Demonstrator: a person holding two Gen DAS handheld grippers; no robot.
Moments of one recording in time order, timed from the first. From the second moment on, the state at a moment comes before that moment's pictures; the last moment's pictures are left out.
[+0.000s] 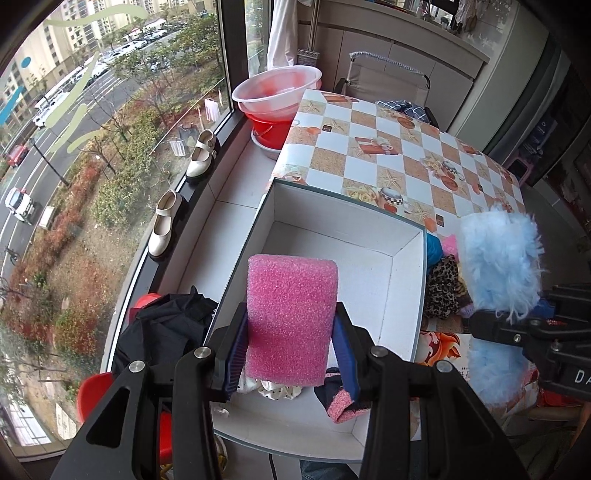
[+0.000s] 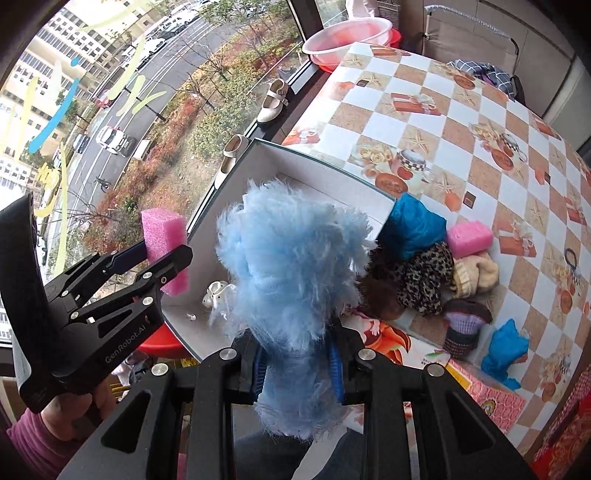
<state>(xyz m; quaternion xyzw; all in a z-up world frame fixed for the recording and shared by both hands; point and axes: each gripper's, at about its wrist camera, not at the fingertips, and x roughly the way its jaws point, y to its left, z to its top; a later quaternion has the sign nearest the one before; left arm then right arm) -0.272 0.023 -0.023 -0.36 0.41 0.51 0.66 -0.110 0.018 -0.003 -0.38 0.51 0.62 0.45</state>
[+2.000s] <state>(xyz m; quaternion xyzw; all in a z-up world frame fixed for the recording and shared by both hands) -0.266 0.056 -0.076 -0.41 0.44 0.50 0.62 -0.130 0.091 -0.042 -0.41 0.52 0.62 0.42</state>
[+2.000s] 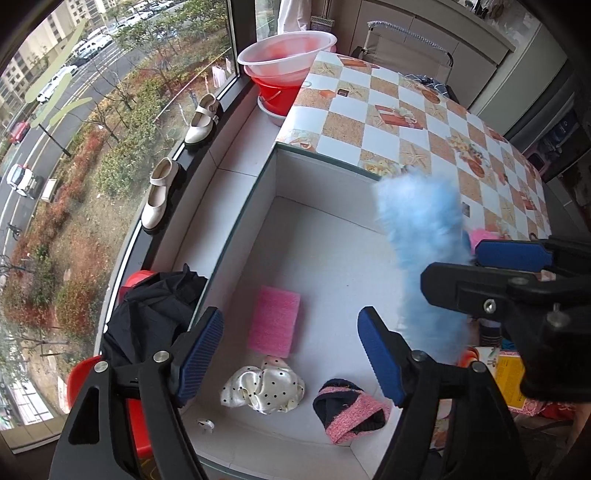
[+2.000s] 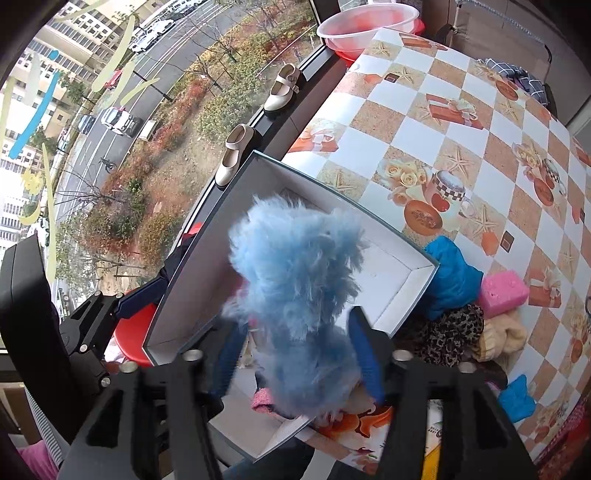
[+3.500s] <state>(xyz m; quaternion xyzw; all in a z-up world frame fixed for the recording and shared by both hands) -0.096 0.042 -0.064 -0.43 0.50 0.38 0.65 0.039 0.113 -0.213 -0.57 0.56 0.50 0.34</state>
